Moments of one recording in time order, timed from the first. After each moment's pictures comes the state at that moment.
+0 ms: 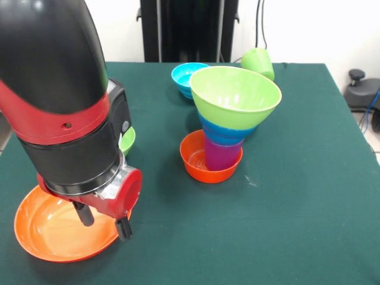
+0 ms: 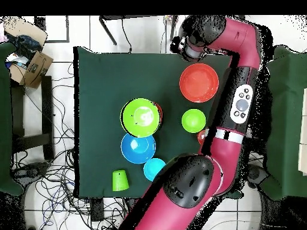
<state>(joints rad) -0.53 -0.11 0.93 0.32 -0.86 1.54 1.92</state>
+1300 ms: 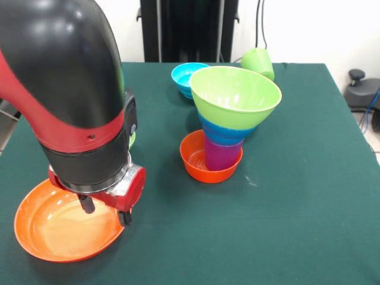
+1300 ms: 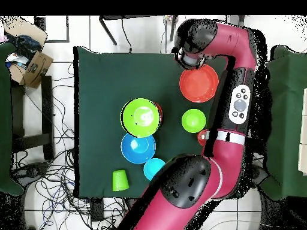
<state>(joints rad) -0.52 -0.12 0.81 0.41 -0.85 1.54 1.92</state>
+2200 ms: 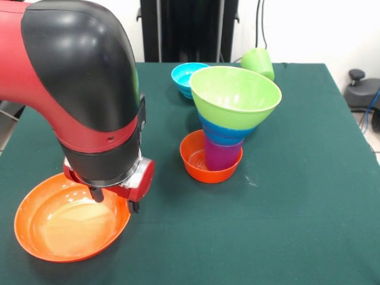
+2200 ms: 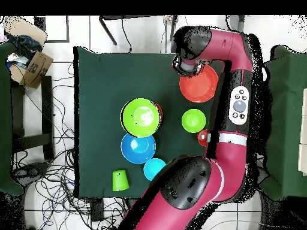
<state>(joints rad) -0.52 -0.14 0.74 0.49 -0.80 1.52 1.92</state>
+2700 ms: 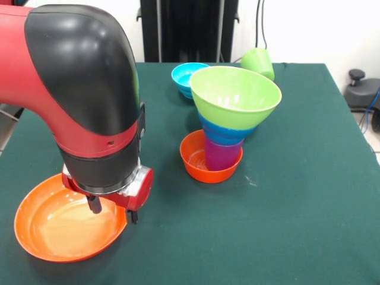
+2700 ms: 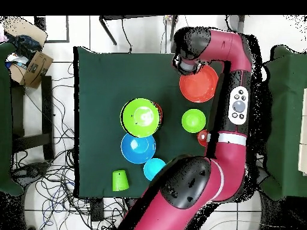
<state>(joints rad) -0.52 -0.13 0.74 0.49 -0.80 1.46 1.92</state>
